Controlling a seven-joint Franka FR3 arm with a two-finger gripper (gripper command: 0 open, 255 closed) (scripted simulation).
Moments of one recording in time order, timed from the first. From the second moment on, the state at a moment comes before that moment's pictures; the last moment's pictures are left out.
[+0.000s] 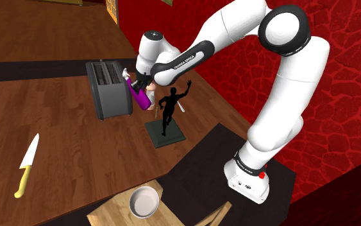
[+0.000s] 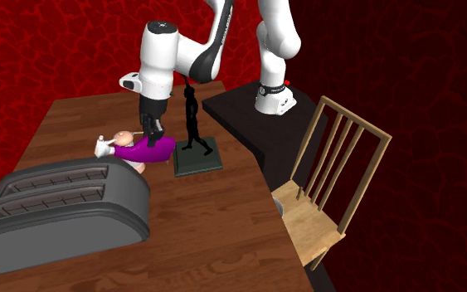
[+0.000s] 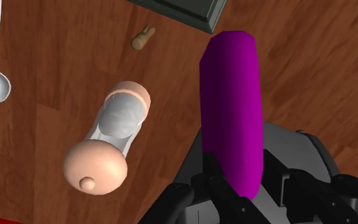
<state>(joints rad) -0.29 0.26 0.47 -2.12 -0.50 2.60 0.55</state>
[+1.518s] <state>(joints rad) -0.16 0.46 0.31 -2.08 -0.77 2.78 0.79</state>
